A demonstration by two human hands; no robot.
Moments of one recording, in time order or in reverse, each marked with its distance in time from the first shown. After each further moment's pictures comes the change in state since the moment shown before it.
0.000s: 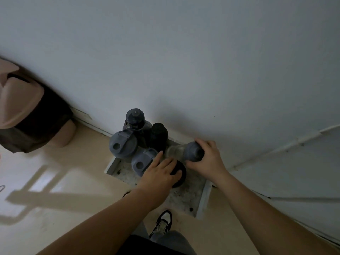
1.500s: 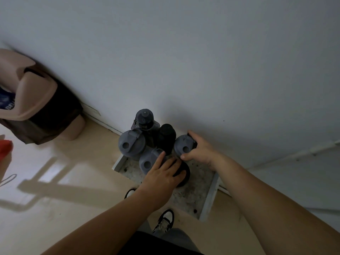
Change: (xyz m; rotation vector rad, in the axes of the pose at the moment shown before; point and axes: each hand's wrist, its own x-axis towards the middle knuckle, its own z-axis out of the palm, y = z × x) left_hand -0.012 -0.005 -0.002 0.008 0.089 -0.051; right_hand 0.046 -0.051 -0.002 0.335 -0.401 0.166
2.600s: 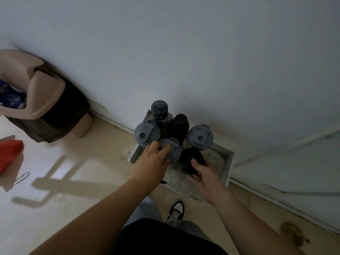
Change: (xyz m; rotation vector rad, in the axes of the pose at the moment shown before) left_hand -0.047 -0.055 -0.012 -0.347 0.188 -0.340; right_hand -0.059 0.062 0.112 1.029 0.211 0.334
